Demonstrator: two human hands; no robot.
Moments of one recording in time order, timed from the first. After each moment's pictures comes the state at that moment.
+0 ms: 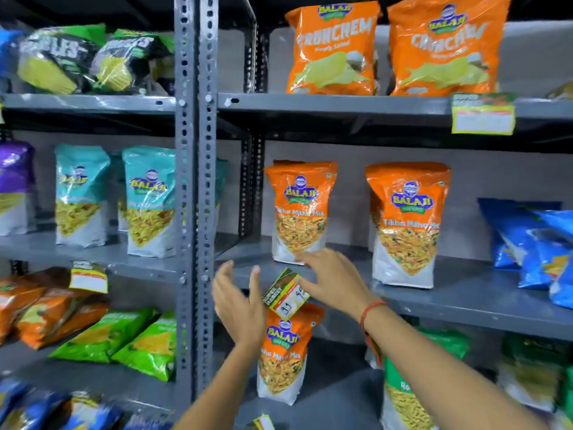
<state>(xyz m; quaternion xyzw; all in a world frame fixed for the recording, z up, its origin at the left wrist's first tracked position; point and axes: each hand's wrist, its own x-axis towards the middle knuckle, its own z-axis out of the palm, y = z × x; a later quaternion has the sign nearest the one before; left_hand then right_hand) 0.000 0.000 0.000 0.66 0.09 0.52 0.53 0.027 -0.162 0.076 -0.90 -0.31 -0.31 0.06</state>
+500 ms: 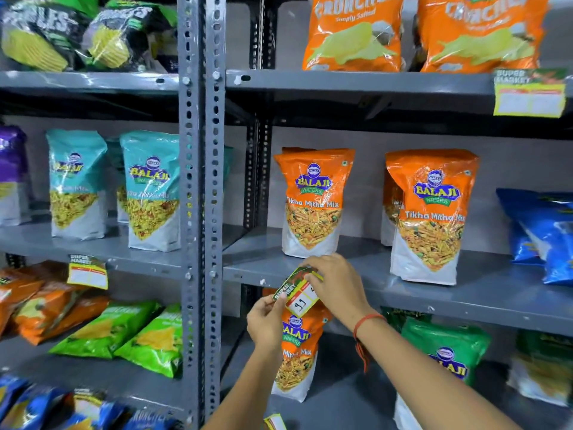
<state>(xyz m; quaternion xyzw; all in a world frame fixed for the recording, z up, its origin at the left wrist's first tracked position) 0.047 -0.003 -0.056 0.54 0.13 0.20 0.80 0.056 -0.132 0.037 -0.87 -0.24 -0.38 0.19</state>
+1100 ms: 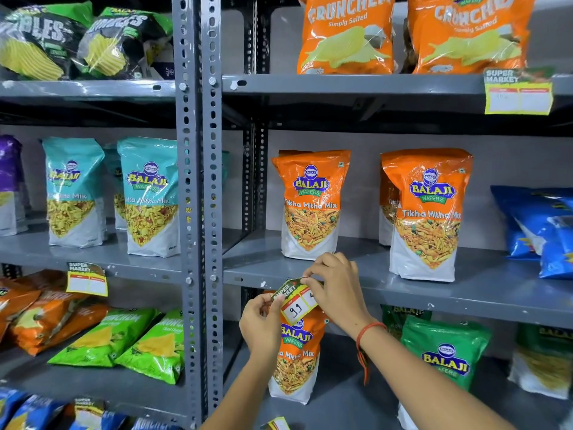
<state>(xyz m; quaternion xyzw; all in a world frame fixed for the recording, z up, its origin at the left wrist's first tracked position) 0.036 0.008 -0.051 0.63 0.11 0.30 0.71 0.055 -0.130 0.023 -0.85 -0.23 -0.42 0.22</state>
